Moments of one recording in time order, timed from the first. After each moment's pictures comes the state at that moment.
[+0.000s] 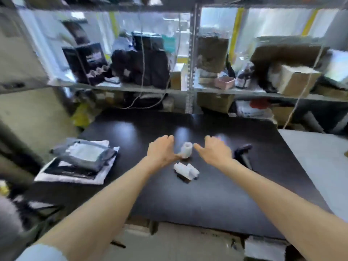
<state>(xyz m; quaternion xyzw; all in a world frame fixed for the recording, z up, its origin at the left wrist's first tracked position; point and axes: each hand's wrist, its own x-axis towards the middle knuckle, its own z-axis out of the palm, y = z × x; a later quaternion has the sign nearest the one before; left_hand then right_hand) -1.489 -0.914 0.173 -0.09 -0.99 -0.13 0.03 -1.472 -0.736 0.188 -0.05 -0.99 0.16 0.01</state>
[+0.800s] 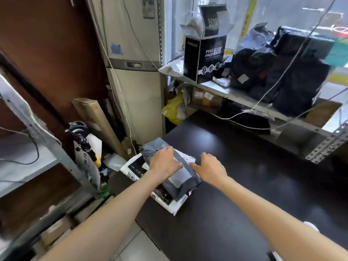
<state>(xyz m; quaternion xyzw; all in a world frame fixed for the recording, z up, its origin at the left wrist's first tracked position) -1.575 -1.225 0.126 0.25 -0.95 -0.21 0.02 -1.648 -1.079 0.127 0.24 -0.94 0.19 -0.13</state>
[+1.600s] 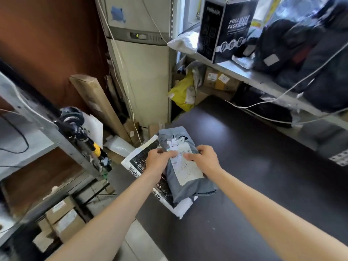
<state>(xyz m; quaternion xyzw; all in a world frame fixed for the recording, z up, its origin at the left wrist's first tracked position) -1.590 -1.276 0.070 0.46 -0.57 -0.68 0.08 -1.687 -1.146 0.076 0.13 -0.84 0.46 -0.25</state>
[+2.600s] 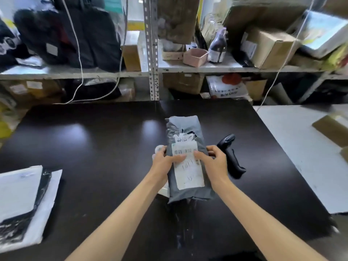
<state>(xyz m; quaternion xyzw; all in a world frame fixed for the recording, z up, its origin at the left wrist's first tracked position) -1.595 -0.829 0.084 0.08 -0.59 -0.77 -0.26 -1.545 -0.679 0.084 -0.28 -0.71 0.64 0.11</state>
